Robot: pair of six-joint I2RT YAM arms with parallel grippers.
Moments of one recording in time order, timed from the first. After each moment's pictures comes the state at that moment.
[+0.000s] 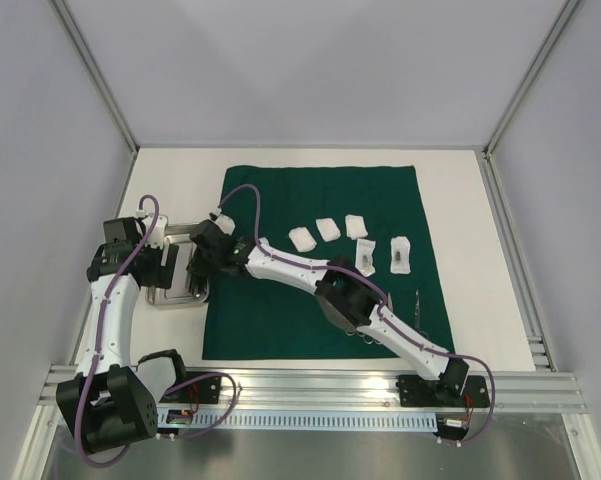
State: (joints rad) left arm 0.25 1.03 0.80 -0.75 0.02 0.39; right arm 1.07 2.67 2.35 -0.36 0.07 1.18
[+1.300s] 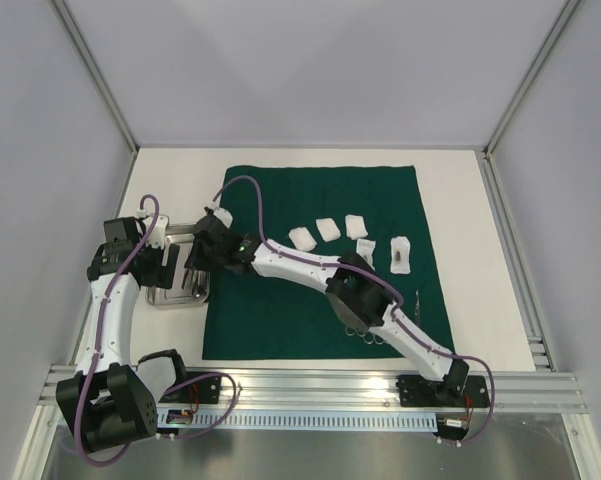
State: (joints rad) left arm 0.25 1.03 0.80 -0.75 0.04 0.39; right arm 1.08 2.56 2.23 -0.31 0.04 1.08
